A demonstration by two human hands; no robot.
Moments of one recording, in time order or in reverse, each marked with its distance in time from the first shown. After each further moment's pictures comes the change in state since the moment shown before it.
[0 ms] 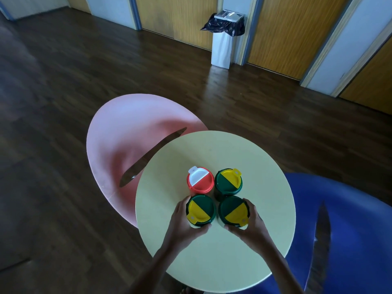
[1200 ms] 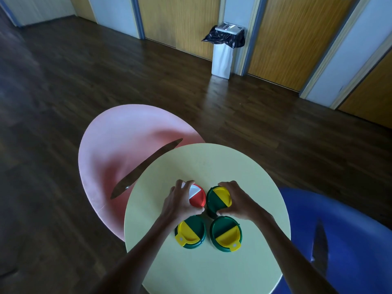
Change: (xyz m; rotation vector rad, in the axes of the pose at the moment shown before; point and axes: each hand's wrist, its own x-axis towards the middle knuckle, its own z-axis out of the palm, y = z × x) left_hand 0.104 0.048 -0.009 0.509 -0.120 -0.025; right_hand 0.109 -0.059 -0.048 -0.409 -0.328 -0.217
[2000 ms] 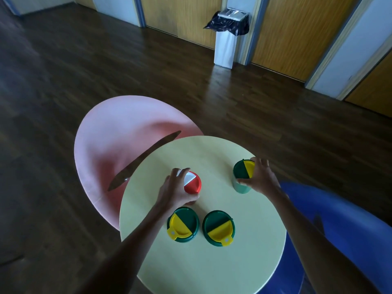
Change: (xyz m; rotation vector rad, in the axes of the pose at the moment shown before) left_hand 0.019 0.005 0.003 0.009 0.053 -0.032; right_hand 0.022 0.054 -0.058 -0.123 0.307 0.297
